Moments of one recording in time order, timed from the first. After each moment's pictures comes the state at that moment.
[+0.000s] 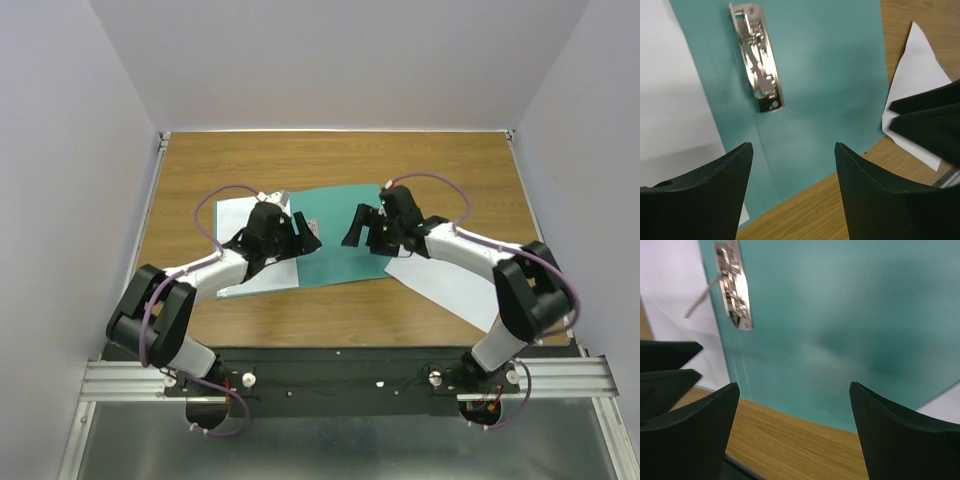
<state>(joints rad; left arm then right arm) -0.48 1.43 0.67 0.14 0.18 -0.69 0.54 1.53 0.97 -0.21 -0.09 0.71</state>
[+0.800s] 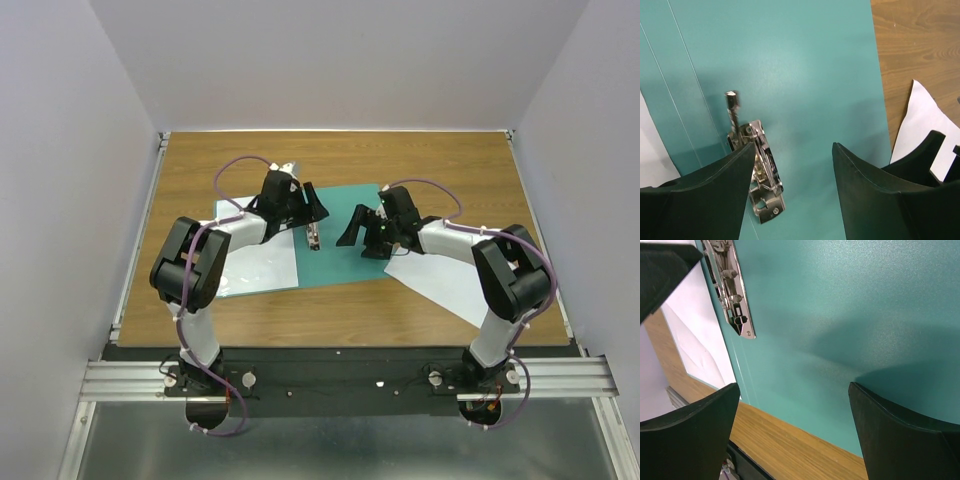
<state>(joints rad) -0.42 1.84 1.04 0.20 0.25 -0.64 0.50 1.77 0.97 -0.05 -0.31 0.77</state>
